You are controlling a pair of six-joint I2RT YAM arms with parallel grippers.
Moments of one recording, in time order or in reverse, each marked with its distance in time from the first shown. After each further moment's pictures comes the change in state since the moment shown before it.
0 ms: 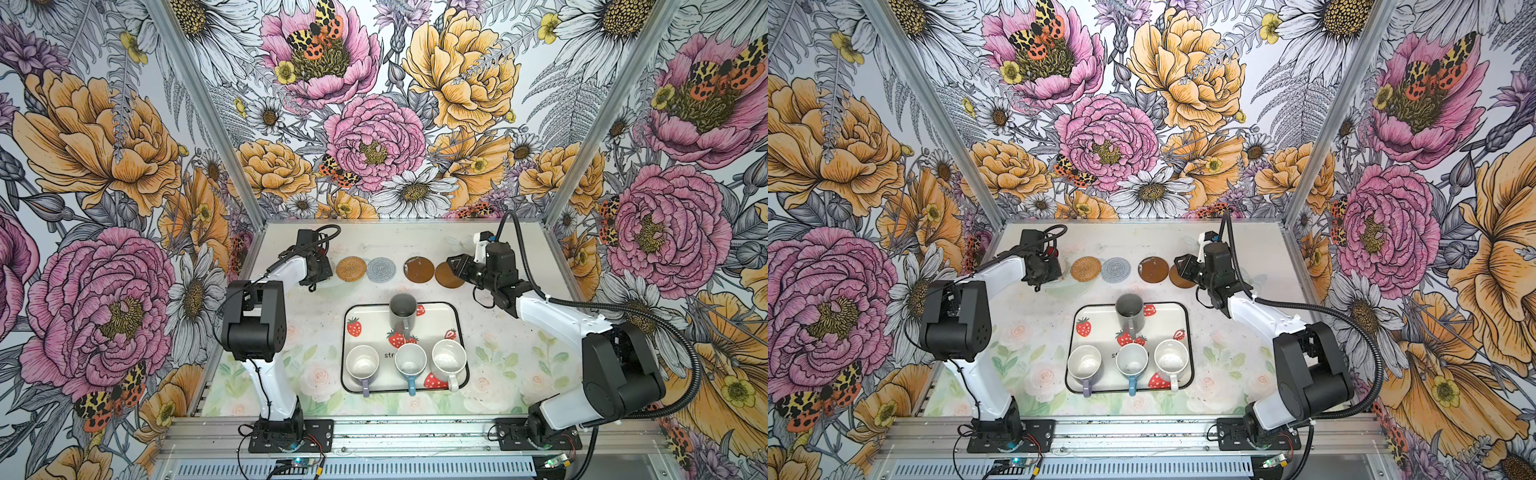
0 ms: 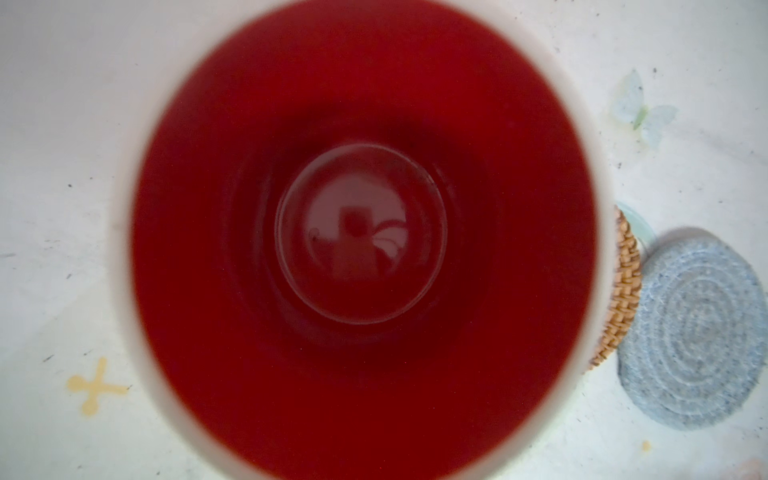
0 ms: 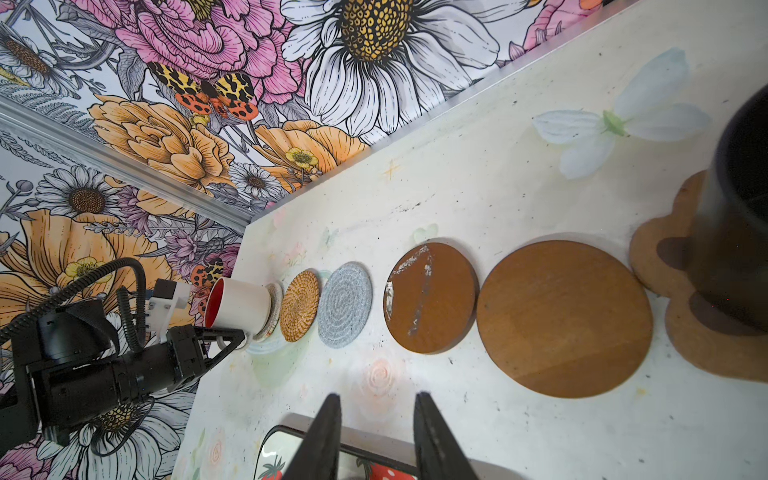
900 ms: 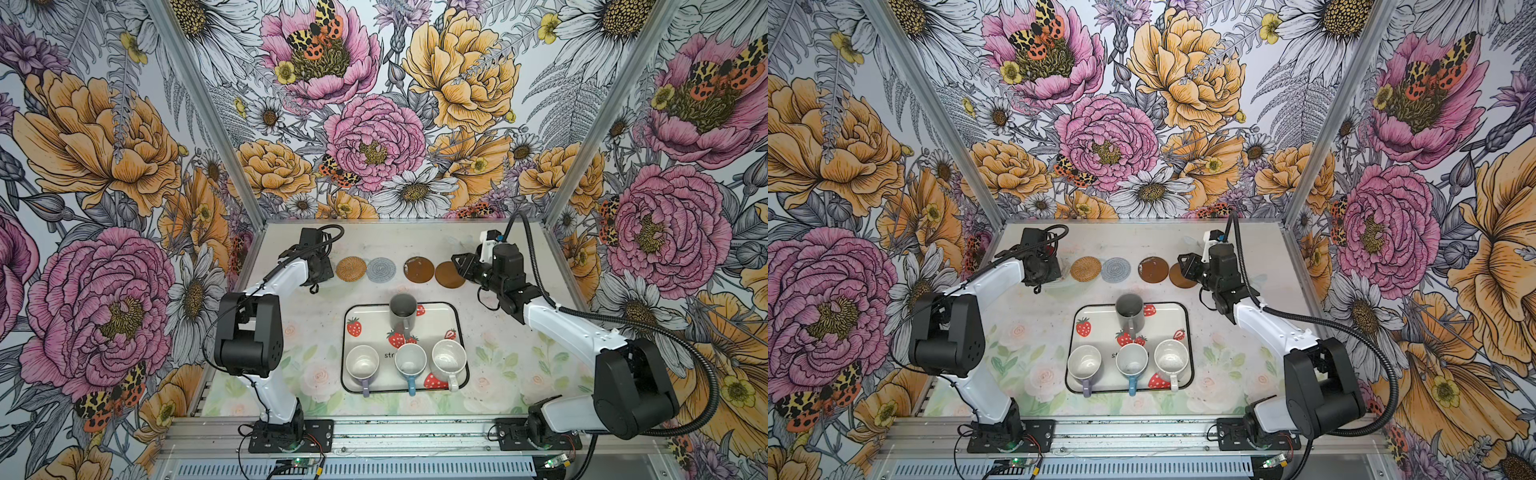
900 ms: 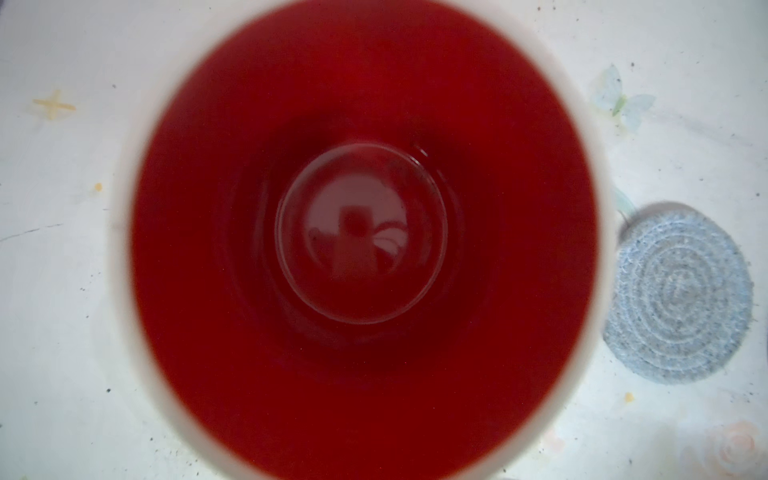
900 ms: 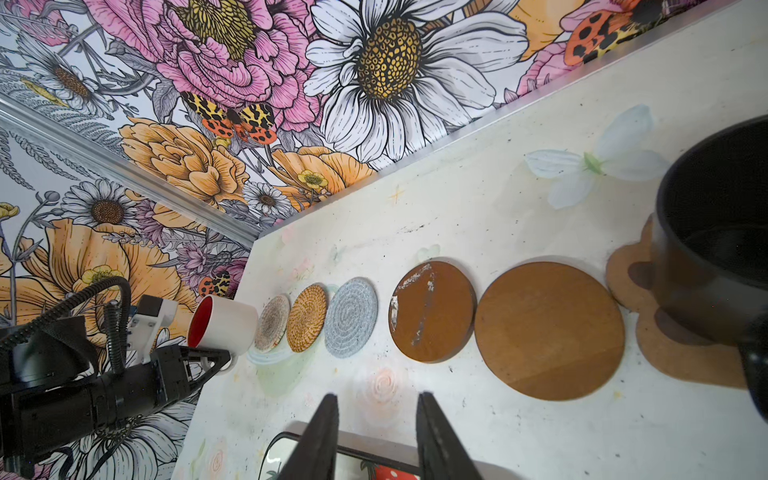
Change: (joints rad) left arm -0.051 -0.114 -0.029 -0.081 -0.103 -0.019; right arm 0.000 -0.089 -0.036 -0.001 0.036 -0.017
